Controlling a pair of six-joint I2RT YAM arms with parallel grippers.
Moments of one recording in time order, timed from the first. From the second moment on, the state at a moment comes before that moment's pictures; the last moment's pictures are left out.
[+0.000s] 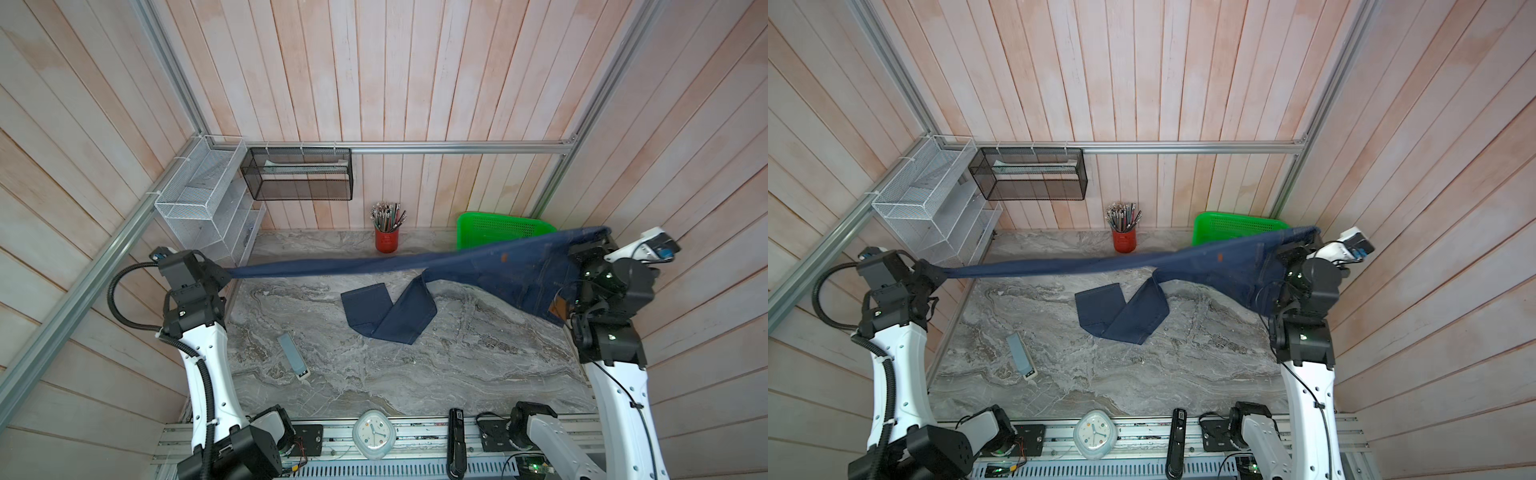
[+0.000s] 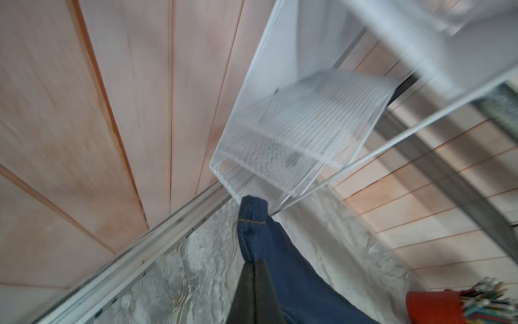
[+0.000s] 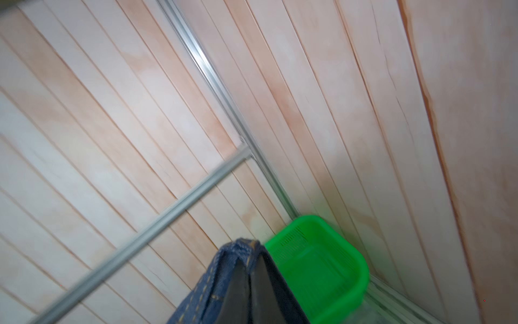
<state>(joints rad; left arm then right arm) 0.50 1.12 1.16 -0.56 -0.01 -0.42 -0.10 0.86 1.04 -0.14 0.38 0.55</state>
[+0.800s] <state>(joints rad) 0.53 1.21 0.97 -0.61 -0.02 -0.40 -0.10 0.73 0.67 -0.54 0.63 0.74</state>
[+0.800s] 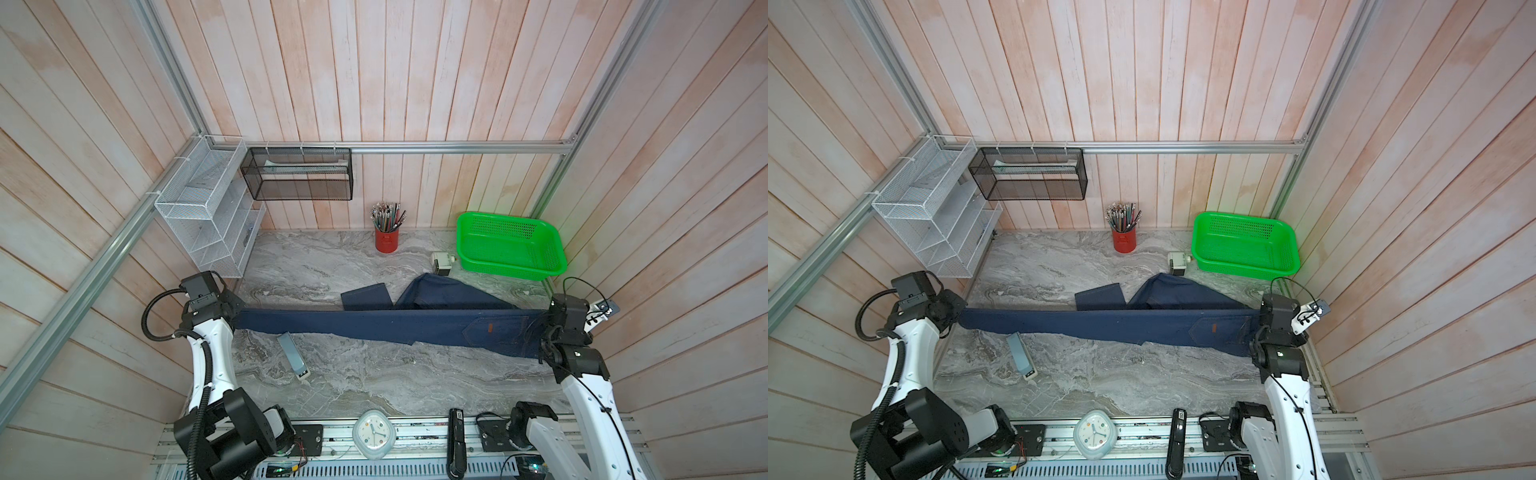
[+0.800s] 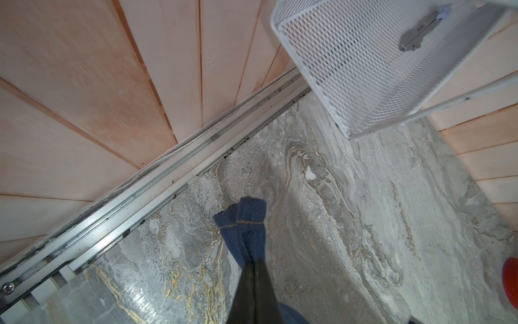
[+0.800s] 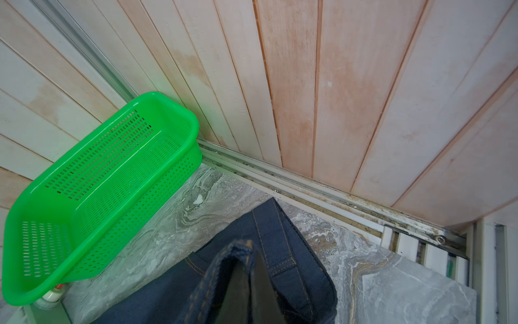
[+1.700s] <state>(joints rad) 0.59 1.07 0.90 -0.58 -0.06 -0.44 -0.08 0.55 0.69 -0.76 0.68 0.90</state>
